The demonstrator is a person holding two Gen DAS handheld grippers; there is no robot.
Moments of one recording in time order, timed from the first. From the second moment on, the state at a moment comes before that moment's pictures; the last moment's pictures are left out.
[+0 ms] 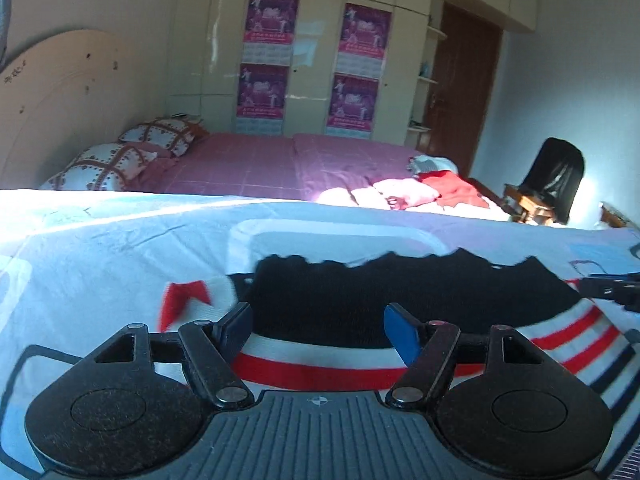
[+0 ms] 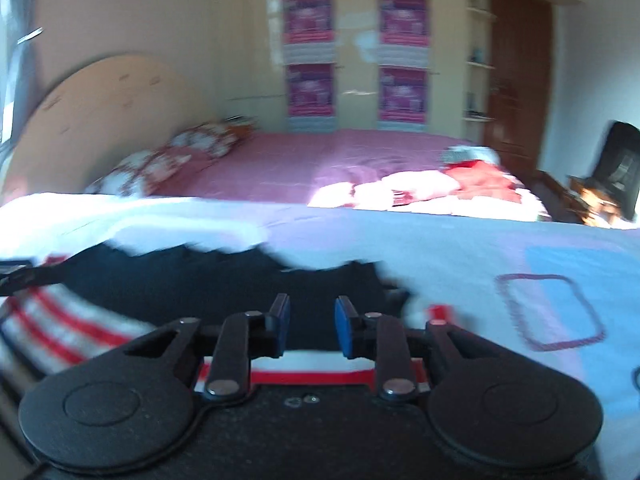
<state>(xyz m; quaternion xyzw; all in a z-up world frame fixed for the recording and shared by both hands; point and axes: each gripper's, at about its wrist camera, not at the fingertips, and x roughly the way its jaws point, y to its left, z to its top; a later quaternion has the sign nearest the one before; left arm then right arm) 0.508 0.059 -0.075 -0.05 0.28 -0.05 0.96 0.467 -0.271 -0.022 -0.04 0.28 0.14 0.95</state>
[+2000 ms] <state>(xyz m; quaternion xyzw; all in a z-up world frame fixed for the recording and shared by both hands) 0.393 0.078 -0.095 -0.02 0.34 -0.02 0.94 0.353 -0.309 -0.059 -0.12 0.37 0.06 0.92</state>
